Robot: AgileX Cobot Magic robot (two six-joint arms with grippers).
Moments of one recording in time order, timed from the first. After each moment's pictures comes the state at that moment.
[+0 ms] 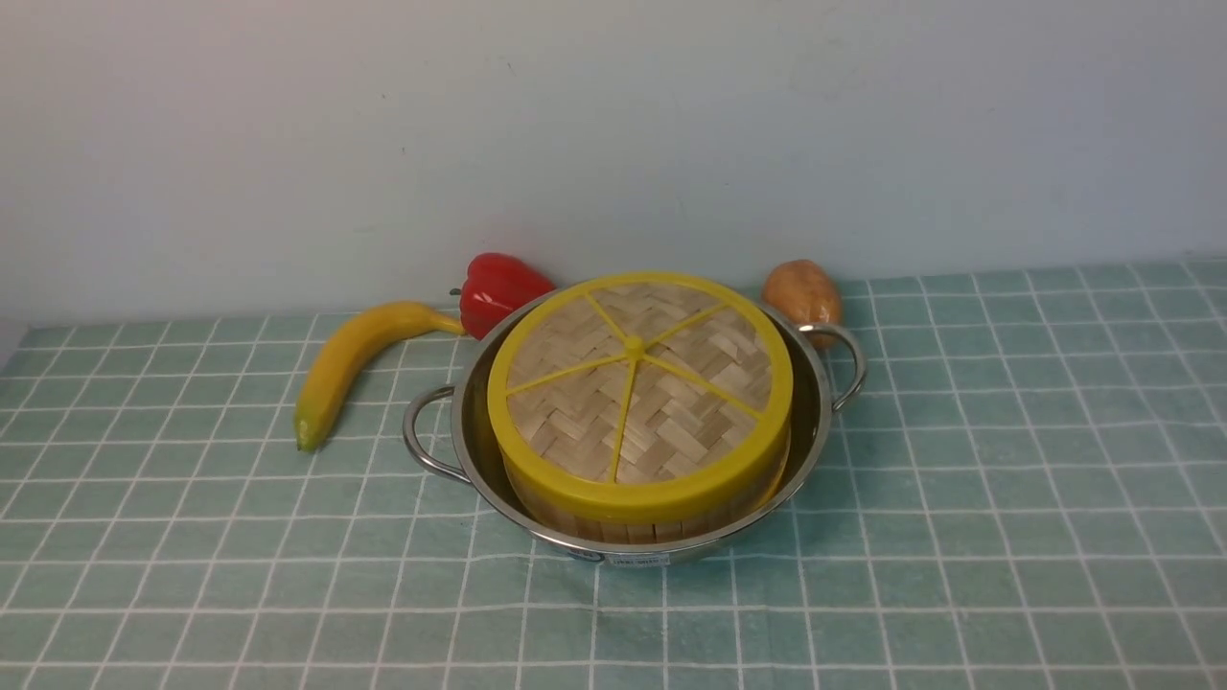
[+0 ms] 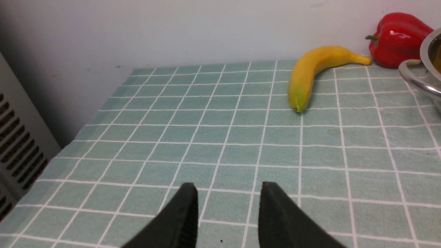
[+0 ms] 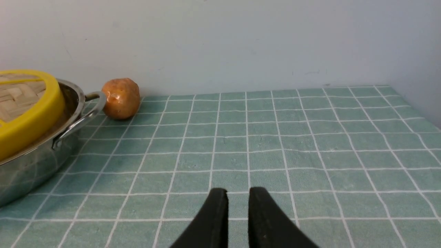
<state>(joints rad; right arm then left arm) 0.01 0.01 0.01 -0.11 0.34 0.27 0.24 0.00 0.01 -0.04 0.34 0.17</state>
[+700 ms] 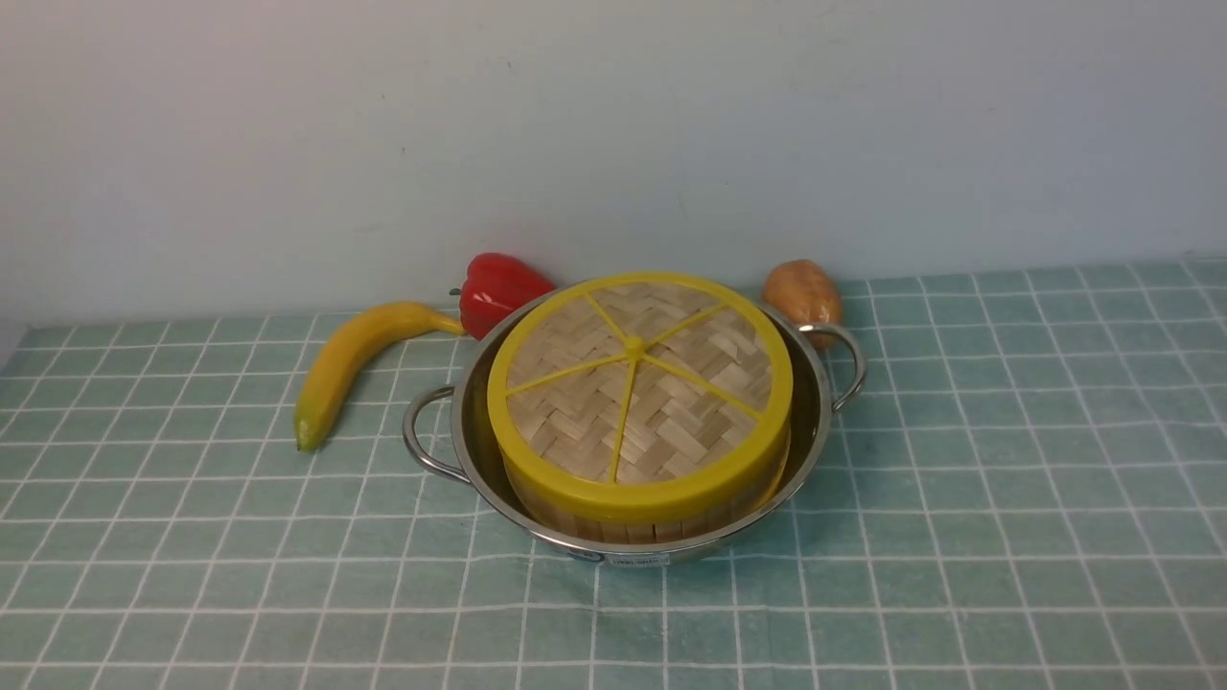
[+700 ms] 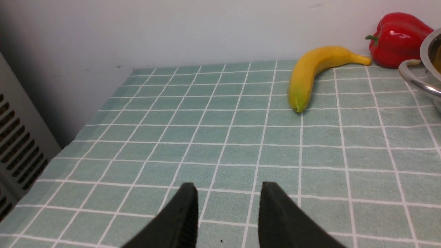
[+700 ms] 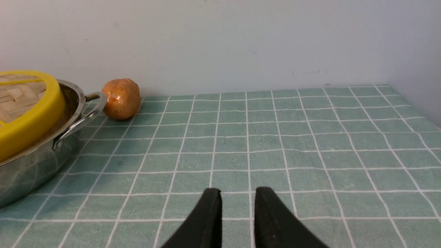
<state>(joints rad) 0.01 0.01 0.01 -0.11 0.34 0.28 0.24 0.00 0.01 -0.04 0.34 0.17</state>
